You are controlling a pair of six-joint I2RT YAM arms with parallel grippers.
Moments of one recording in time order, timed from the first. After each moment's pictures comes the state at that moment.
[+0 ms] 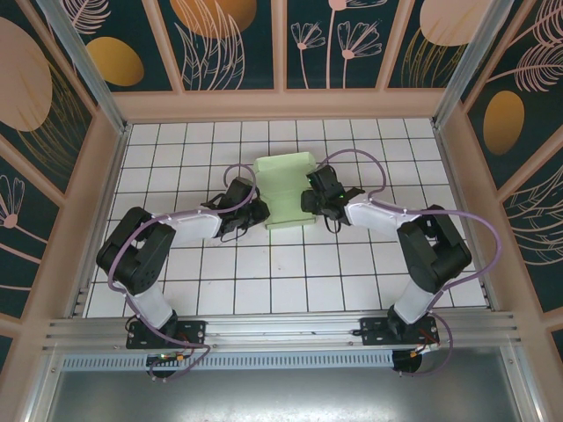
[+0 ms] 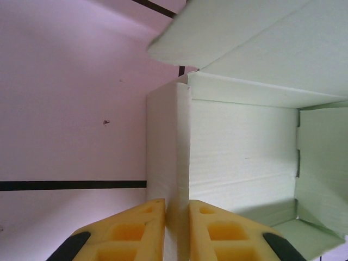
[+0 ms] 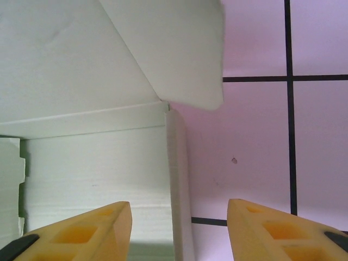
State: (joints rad) left arm -0.59 1.74 0.88 0.00 0.09 -0.91; right arm 0.61 1.68 1.00 -0.24 0.16 0.49
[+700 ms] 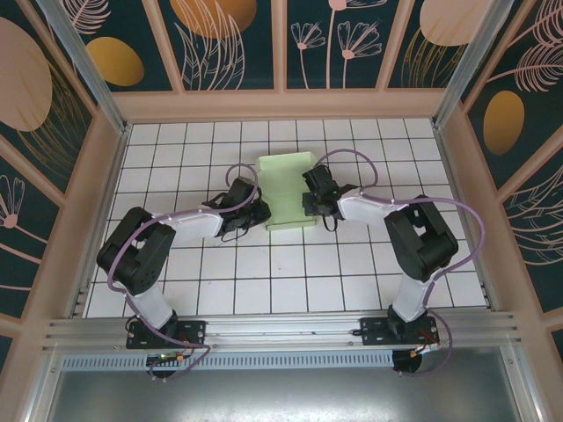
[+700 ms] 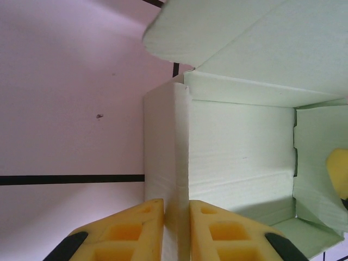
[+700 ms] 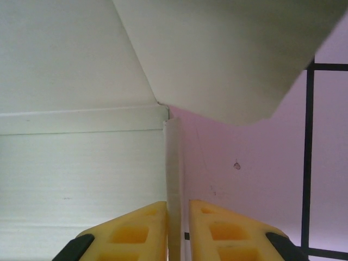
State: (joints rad) left arm -0.60 1.74 0.90 -0.03 0.09 -0.89; right arm 0.60 1.80 1.07 -0.28 0.15 0.44
